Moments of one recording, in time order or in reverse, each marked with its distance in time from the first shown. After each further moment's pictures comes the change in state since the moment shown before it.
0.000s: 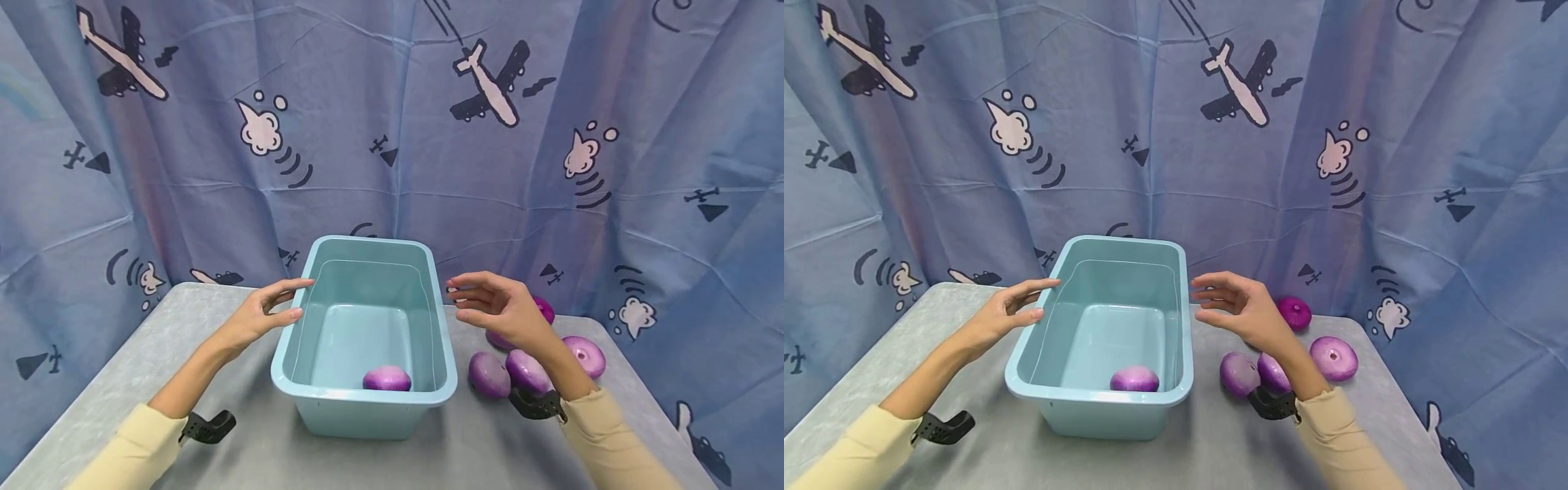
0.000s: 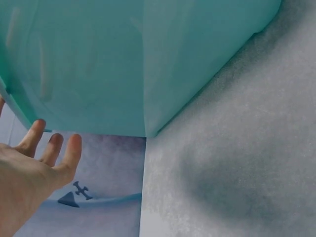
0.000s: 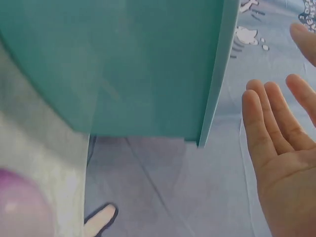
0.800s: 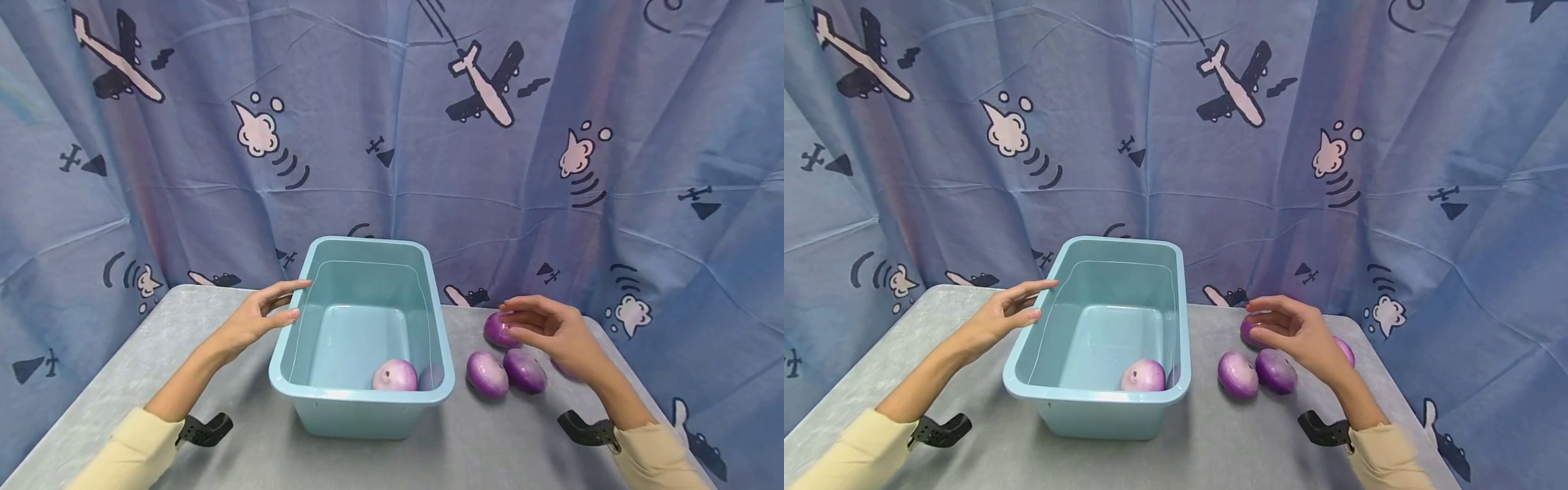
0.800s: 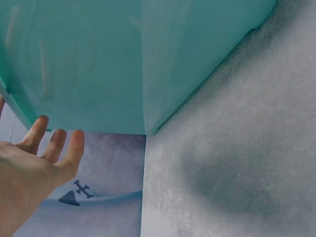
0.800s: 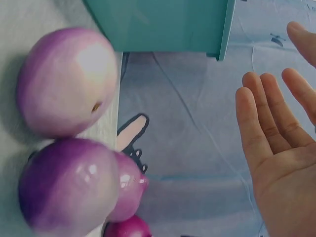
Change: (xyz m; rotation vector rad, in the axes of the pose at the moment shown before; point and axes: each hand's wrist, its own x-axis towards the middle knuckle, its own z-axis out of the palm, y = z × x) left_hand -0.001 -0.001 0.000 -0.001 -0.026 0.015; right_hand -0.068 0.014 -0.049 -0.111 0.087 0.071
